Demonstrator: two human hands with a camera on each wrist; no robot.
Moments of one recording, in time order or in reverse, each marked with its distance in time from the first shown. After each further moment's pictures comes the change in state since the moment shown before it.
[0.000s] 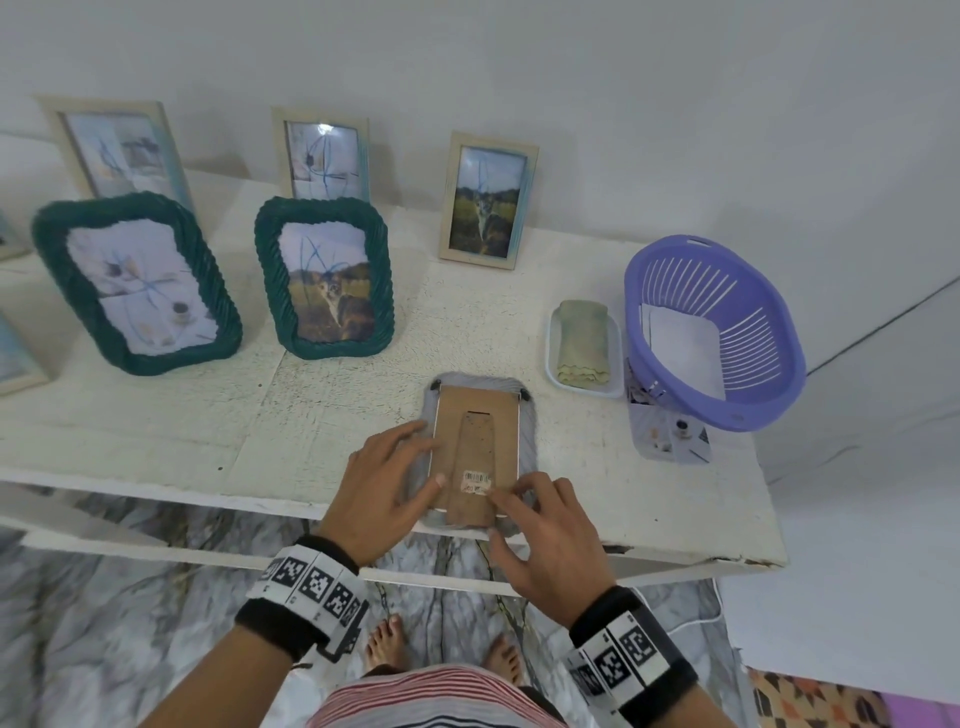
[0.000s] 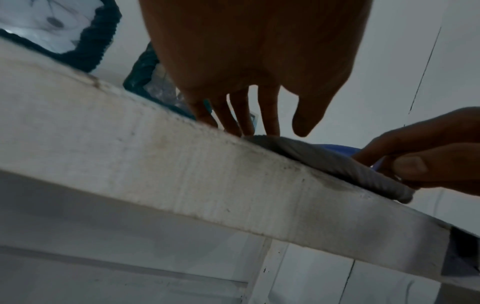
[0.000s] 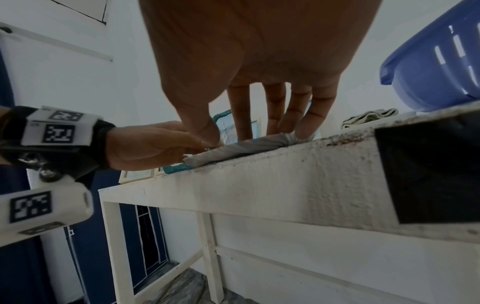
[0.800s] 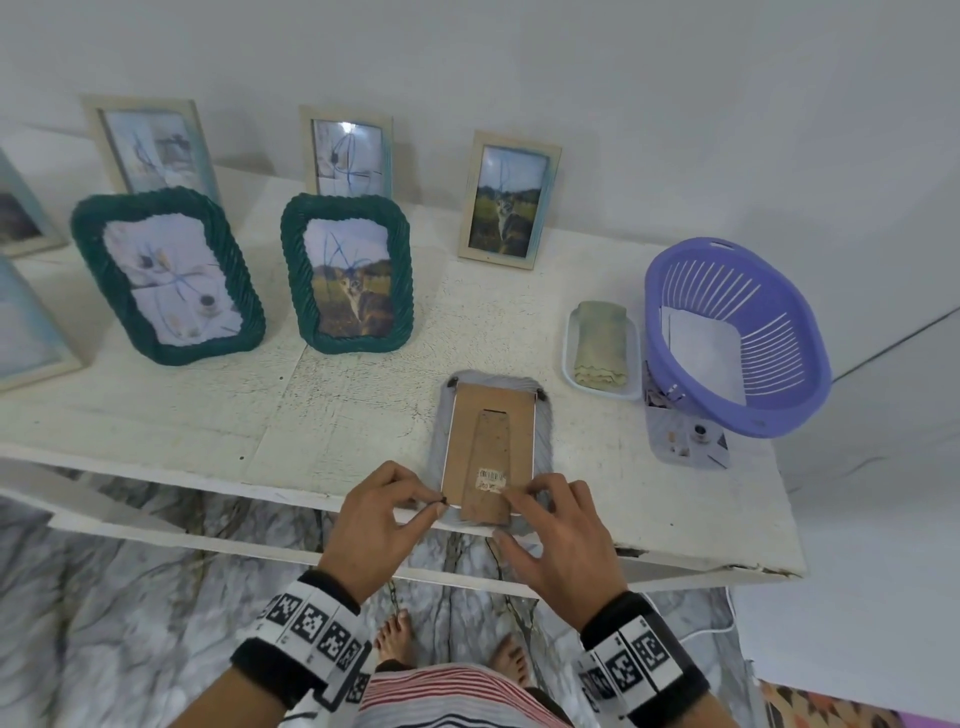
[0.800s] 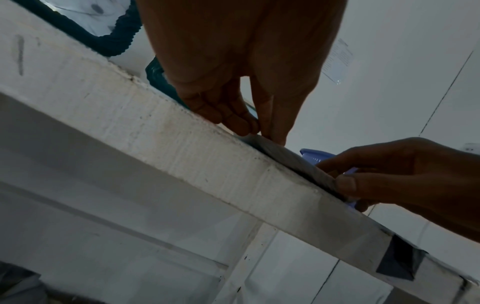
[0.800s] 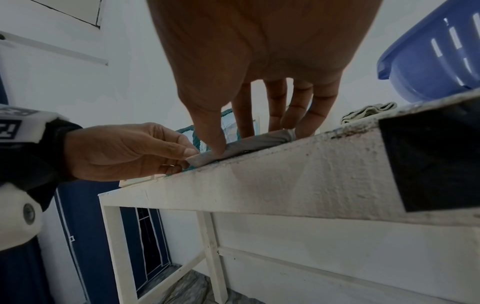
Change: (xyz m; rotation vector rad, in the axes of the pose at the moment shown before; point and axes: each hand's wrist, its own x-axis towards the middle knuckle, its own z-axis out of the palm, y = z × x) left_hand -0.035 0.009 0.001 -0.246 0.139 -0.138; right_hand -0.002 0.003 0.005 0.004 0.003 0.010
